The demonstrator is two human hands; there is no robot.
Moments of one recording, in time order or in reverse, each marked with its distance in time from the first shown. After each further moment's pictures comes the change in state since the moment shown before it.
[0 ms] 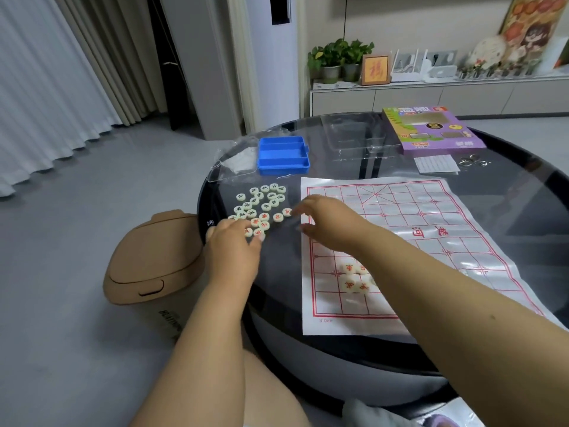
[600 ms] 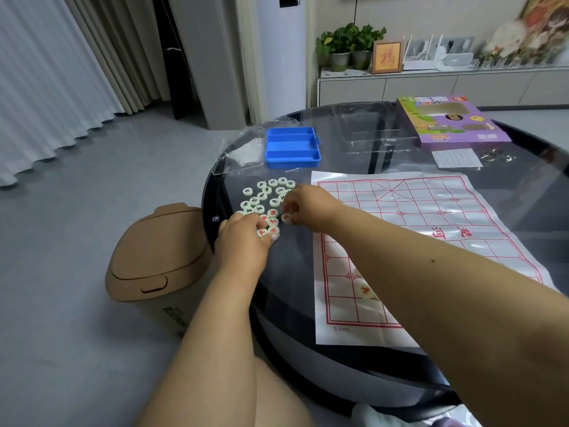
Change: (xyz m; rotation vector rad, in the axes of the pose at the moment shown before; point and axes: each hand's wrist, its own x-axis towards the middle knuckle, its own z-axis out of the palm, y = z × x) left_hand 0.025 -0.014 0.022 -0.078 -0.103 -0.011; right_hand 0.072 -0.003 0.028 -0.054 -0.112 0.006
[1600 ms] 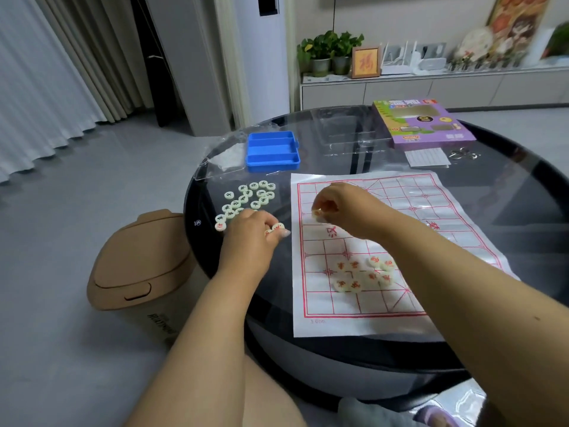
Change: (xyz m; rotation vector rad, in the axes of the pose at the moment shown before) left_hand -0.021 0.046 -0.006 -0.058 -0.068 0.185; right_hand -0.090 0.039 -0.041 0.100 0.127 0.040
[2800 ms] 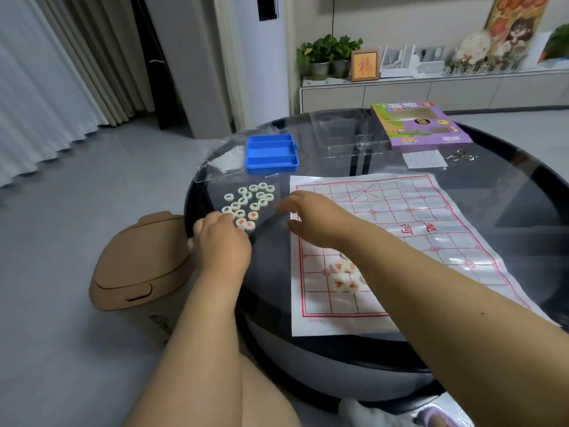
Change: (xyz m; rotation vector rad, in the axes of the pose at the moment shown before) left_hand 0.005 -0.019 -0.011 0.315 0.093 -0.274; right_hand 0.011 -0.036 0.021 0.006 -0.018 -0.087
